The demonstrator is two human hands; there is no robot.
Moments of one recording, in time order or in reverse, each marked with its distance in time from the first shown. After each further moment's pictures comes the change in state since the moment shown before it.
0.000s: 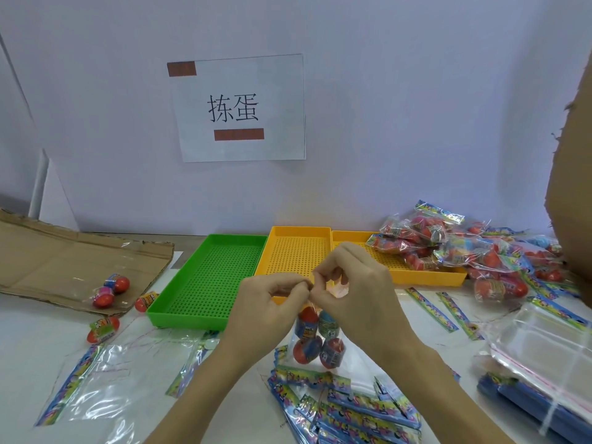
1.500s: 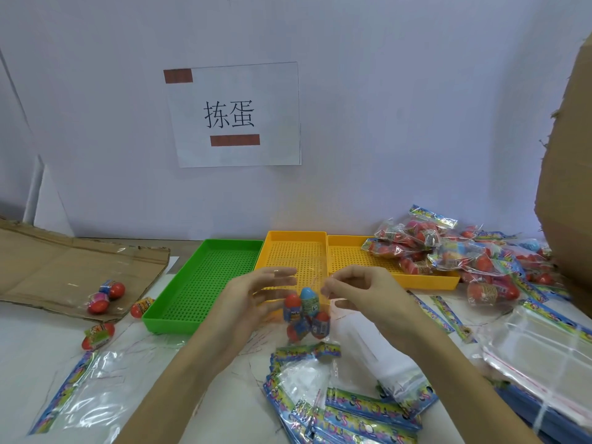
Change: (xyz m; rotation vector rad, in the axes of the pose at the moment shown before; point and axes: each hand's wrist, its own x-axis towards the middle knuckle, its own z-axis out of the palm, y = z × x) left_hand 0.014 -0.012 -0.016 -0.656 -0.058 -0.588; right_hand 0.001 0.042 -0.010 0.685 -0.339 0.820
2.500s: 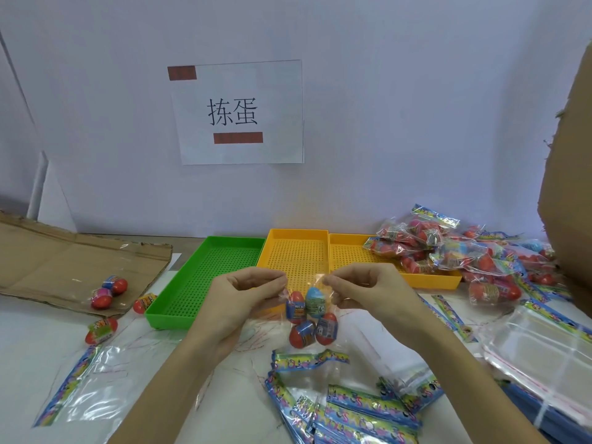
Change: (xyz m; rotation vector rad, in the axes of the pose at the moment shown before) left_hand 0.001 -0.004 -0.015 -0.031 0.079 0.094; right_hand 0.000 0.001 -0.009 0.047 -0.093 -0.105
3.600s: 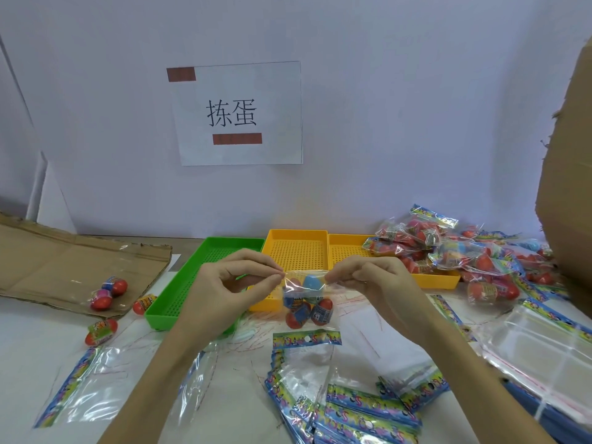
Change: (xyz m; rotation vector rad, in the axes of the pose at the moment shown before) left_hand -0.011 0.024 -0.011 0.459 -0.145 0.503; right_hand 0.000 -0.007 -0.008 0.099 -0.093 -0.162
